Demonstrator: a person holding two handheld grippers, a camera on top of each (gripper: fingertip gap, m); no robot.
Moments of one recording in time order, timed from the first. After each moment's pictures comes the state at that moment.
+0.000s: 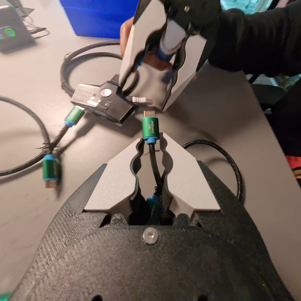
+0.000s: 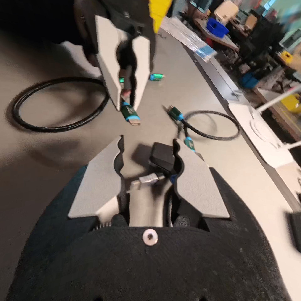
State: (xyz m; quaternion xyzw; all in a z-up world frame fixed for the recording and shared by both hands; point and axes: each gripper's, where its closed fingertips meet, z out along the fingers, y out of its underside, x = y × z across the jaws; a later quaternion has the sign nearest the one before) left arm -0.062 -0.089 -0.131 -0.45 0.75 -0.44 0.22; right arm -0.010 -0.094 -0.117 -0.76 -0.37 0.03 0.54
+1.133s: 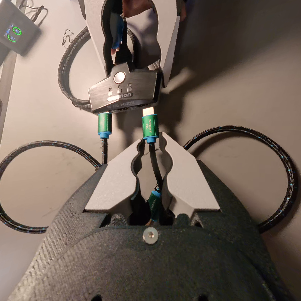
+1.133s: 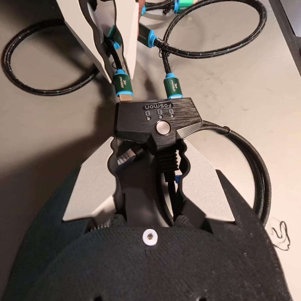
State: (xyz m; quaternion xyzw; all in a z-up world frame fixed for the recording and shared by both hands) left arm -0.056 -0.087 -0.161 -0.41 0.83 -0.24 0.29; right arm 0.012 -0.103 -0.166 -0.81 -0.42 0.10 0.39
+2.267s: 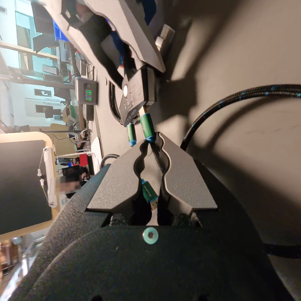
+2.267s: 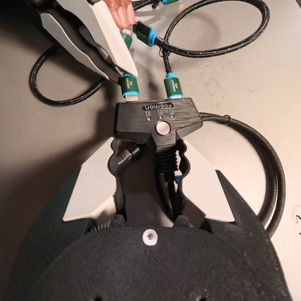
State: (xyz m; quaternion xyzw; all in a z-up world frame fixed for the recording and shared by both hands) left arm -0.041 -0.076 -0.152 -0.19 0.85 -0.03 0.48; right arm 0.014 -0.106 -0.164 -0.85 -0.36 0.14 0.36
